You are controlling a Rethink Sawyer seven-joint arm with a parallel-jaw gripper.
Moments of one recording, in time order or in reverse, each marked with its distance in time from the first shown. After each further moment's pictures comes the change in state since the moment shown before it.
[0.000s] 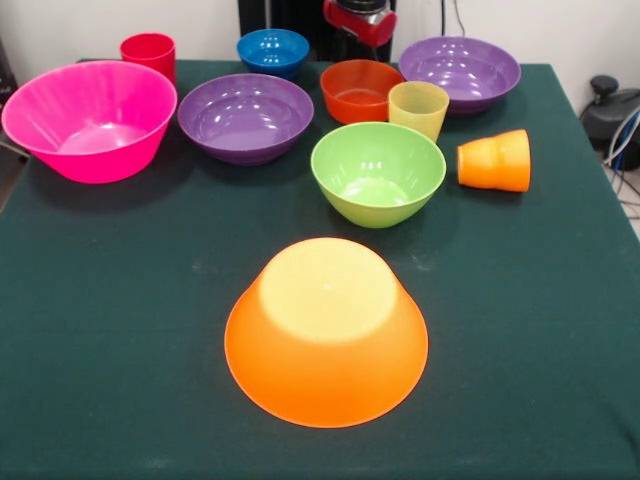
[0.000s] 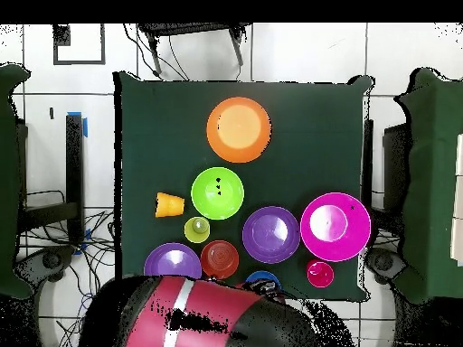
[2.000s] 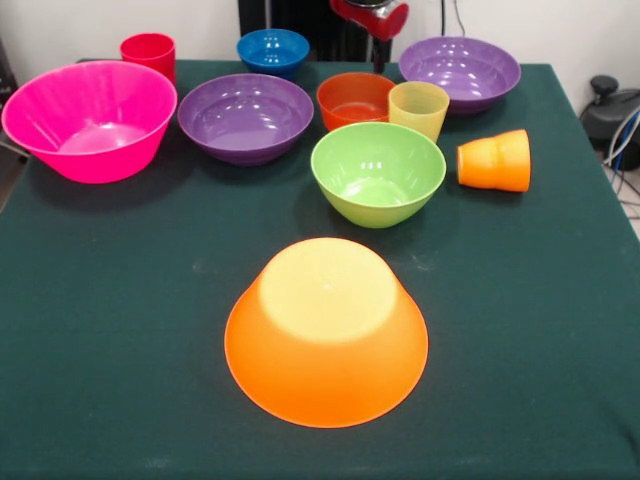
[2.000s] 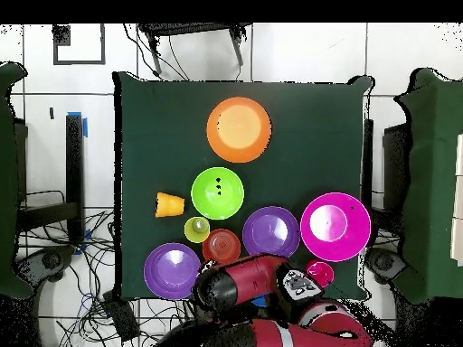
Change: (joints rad) arm -0.221 -0.216 0.289 0.003 -0.044 0.388 0.000
